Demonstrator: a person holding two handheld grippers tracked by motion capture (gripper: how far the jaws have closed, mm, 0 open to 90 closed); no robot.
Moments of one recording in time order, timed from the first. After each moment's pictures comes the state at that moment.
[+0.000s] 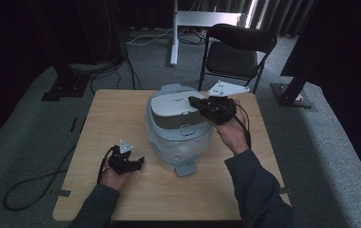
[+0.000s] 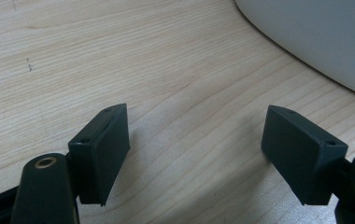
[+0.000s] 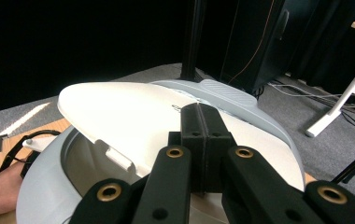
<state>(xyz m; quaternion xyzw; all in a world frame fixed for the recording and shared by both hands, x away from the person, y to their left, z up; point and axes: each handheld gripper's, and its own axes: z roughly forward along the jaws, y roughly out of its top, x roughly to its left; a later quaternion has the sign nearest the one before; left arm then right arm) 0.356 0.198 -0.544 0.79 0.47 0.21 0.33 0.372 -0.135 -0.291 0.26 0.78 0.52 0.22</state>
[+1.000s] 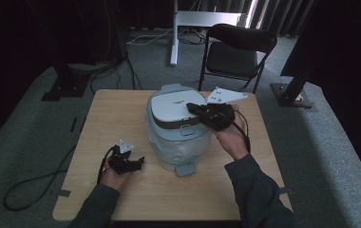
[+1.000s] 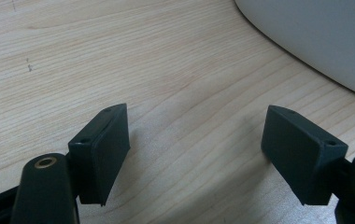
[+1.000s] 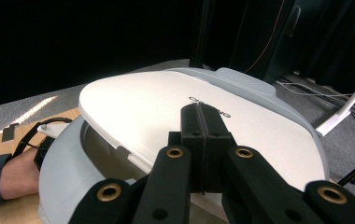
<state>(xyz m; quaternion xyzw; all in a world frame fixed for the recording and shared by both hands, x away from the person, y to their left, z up) 0.356 0.198 -0.544 0.79 0.47 0.21 0.33 0.362 -0.132 -0.301 0.25 0.79 0.52 0.21</state>
